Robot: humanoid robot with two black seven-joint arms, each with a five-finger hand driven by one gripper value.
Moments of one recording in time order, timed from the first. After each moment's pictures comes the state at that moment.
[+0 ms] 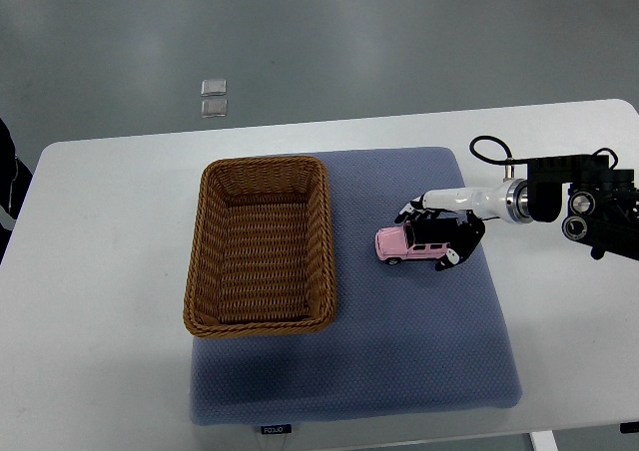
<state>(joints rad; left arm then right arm) 0.01 0.00 -0.10 -0.18 0.12 0.02 0.00 1.01 -0.62 0.08 1.28 -1.18 0.25 -0.04</state>
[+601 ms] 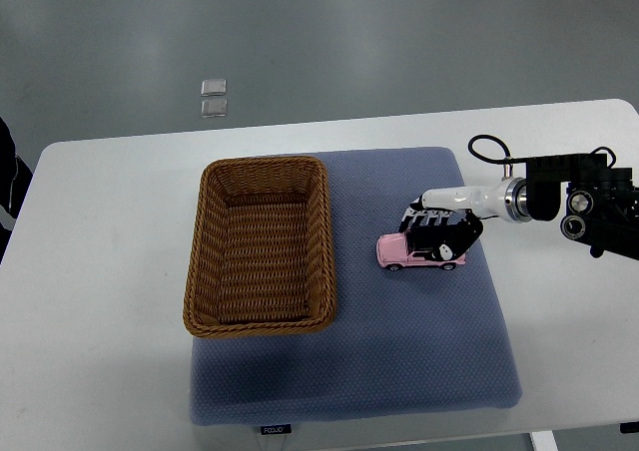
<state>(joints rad) 0.01 0.00 -0.10 -0.18 0.12 0.02 0.00 1.01 -0.61 0.08 1.27 -1.19 0.26 -0.04</state>
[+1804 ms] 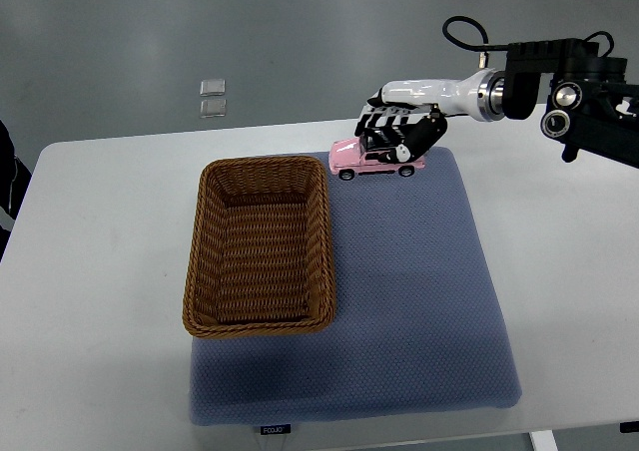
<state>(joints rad) 0.01 0.00 -0.10 -0.18 0.12 0.02 0.00 1.31 -0.53 0.10 1.22 -1.07 0.26 -0.03</state>
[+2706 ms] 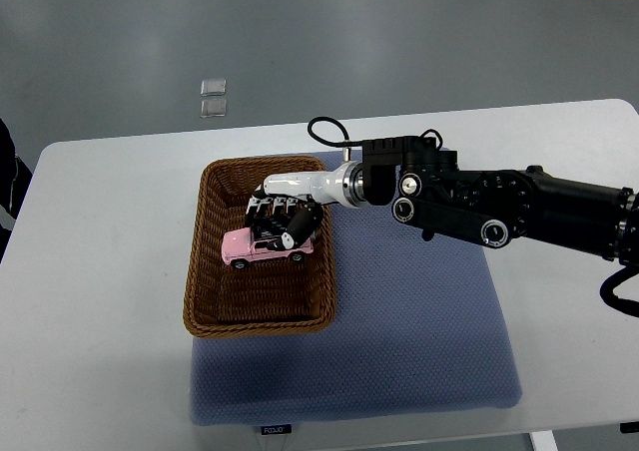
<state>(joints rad) 0.01 0.00 -0.10 -0.18 0.12 0.02 0.00 1.17 -0.09 0.09 0.99 -1.08 0.22 -0.03</state>
